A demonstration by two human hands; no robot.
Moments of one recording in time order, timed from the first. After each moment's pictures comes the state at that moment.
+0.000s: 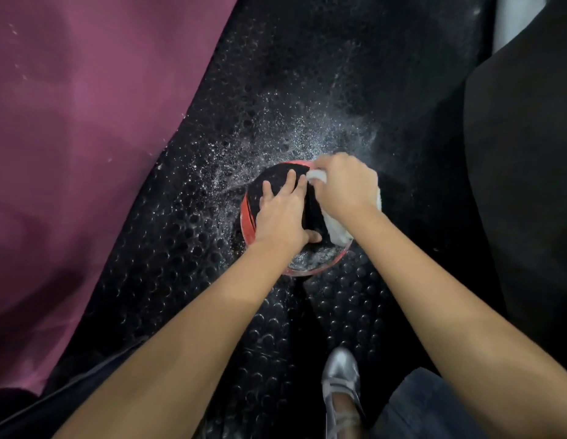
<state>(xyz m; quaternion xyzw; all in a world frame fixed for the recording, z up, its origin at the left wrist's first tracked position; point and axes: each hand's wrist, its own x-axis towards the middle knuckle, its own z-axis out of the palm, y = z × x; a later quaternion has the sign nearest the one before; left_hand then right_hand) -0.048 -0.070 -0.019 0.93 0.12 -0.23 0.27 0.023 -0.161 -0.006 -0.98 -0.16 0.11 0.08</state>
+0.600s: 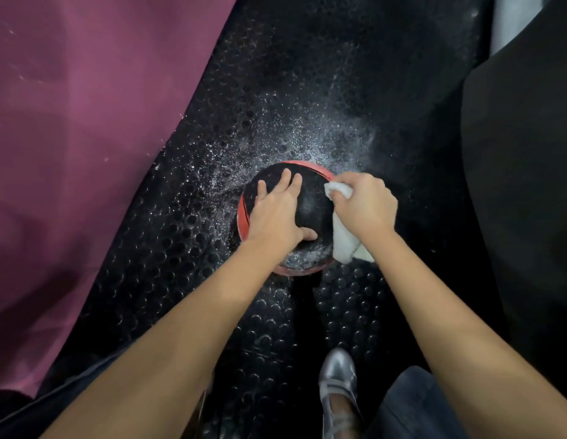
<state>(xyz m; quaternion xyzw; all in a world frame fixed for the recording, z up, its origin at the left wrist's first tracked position) -0.046 -0.065 -0.015 0.94 0.11 -0.22 0.25 0.012 -0.195 -0.010 -0.97 -0.04 0.14 0.19</state>
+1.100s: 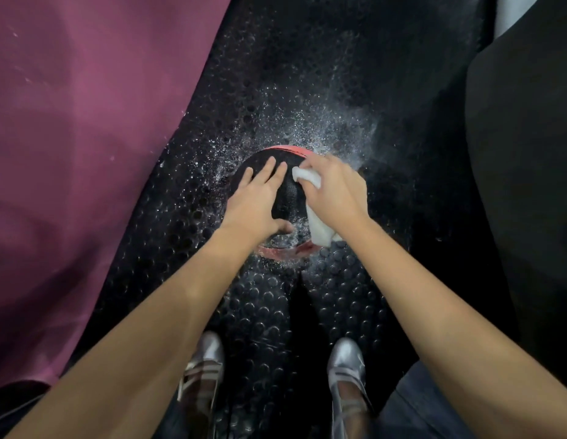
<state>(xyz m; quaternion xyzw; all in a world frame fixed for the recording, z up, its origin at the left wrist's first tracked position) -0.055 -0.025 -0.021 0.94 0.08 -0.24 0.21 0.001 -0.161 -0.013 -0.96 -0.16 0.10 0.21</state>
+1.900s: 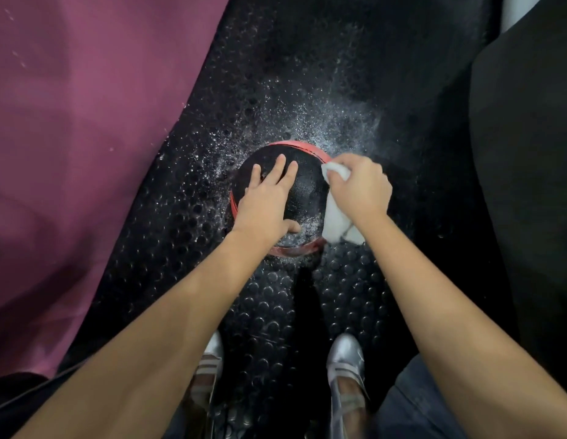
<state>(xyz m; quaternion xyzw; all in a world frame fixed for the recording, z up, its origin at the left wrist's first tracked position) -0.064 -0.044 -0.020 0.95 0.08 -0.24 0.20 0.006 -0.180 -0.018 -0.97 -0.03 0.10 0.22</state>
